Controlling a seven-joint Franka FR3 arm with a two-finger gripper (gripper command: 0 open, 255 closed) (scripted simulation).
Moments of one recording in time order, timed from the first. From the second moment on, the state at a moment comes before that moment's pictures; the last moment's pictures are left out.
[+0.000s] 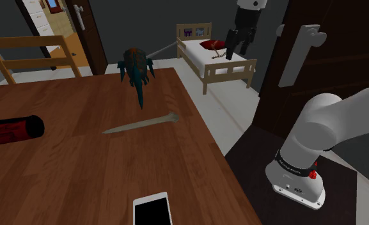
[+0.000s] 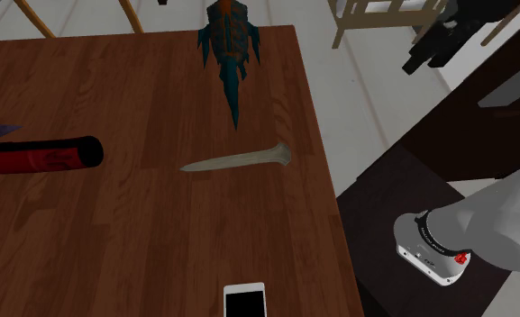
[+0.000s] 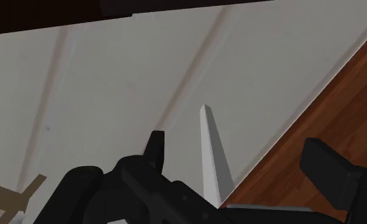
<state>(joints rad) -0.02 -0.78 -0.02 -2.31 -0.02 1.65 0.09</state>
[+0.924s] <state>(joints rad) 0.14 -0.43 0.06 -2.15 0.03 1.79 -0.10</state>
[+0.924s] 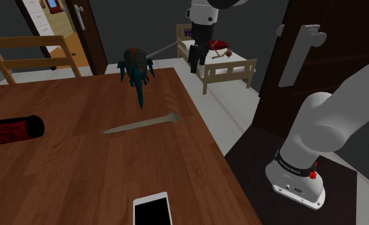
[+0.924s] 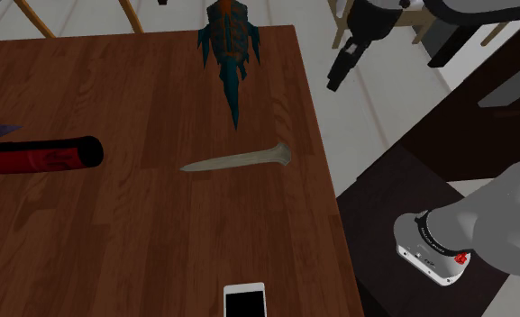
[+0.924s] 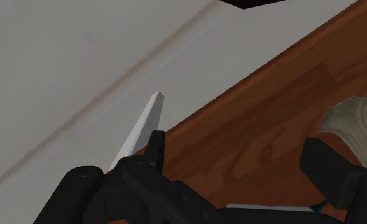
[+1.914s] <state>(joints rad) 0.30 -0.03 0.20 -1.89 0.03 1.87 -0.32</state>
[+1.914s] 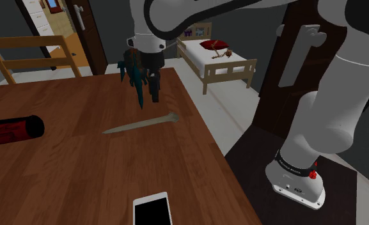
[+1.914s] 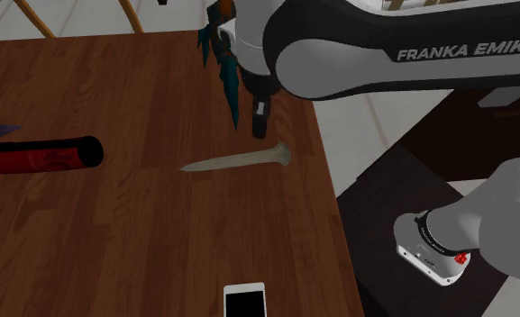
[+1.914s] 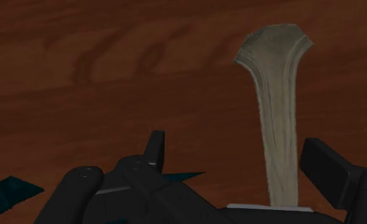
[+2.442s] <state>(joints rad) 0.38 0.12 0.27 -1.78 0.01 1.87 -0.40</state>
